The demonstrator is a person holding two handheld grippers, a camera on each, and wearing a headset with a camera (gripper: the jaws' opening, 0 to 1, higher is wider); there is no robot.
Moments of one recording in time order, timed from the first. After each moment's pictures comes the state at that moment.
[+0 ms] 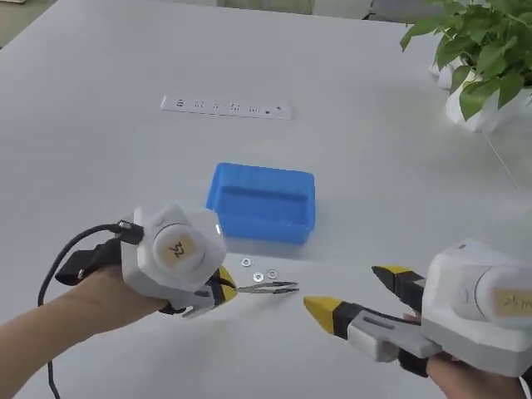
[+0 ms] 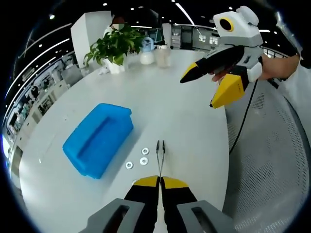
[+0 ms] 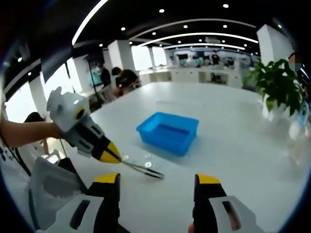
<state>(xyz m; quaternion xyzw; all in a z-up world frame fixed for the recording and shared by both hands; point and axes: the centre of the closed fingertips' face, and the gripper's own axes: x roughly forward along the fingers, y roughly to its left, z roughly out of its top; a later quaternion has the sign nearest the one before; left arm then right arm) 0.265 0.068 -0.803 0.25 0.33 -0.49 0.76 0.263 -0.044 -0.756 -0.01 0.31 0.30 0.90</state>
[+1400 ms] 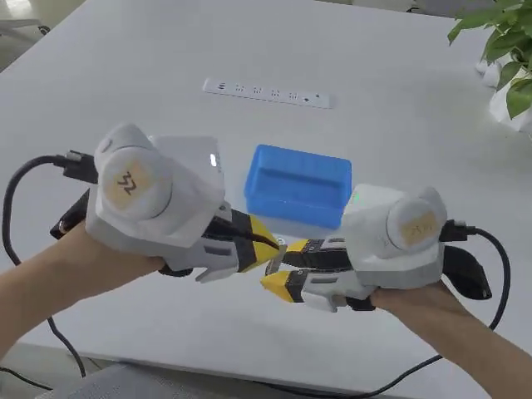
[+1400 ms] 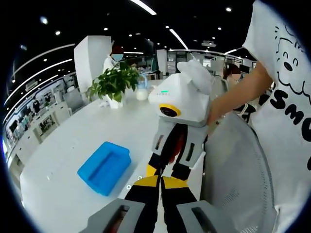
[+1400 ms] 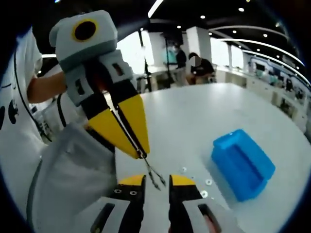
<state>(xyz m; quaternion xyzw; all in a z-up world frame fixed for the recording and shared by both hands) 0.228 0.065 -0.707 0.20 0.23 -0.54 0.78 0.236 0.084 -0.769 -0.16 0.29 0.59 0.73</state>
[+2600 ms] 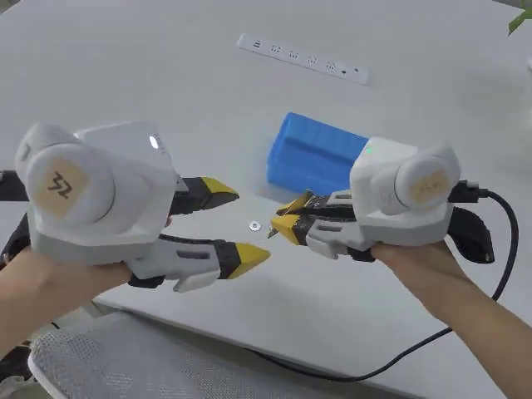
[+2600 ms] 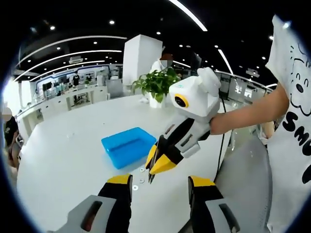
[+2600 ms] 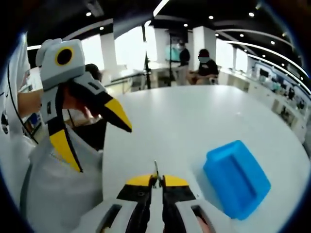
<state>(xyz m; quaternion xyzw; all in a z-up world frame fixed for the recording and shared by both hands) 0.221 0.123 -0.721 0.06 0.24 -0.37 0.89 0.272 0.109 -0.770 -0.18 0.28 0.58 0.74</state>
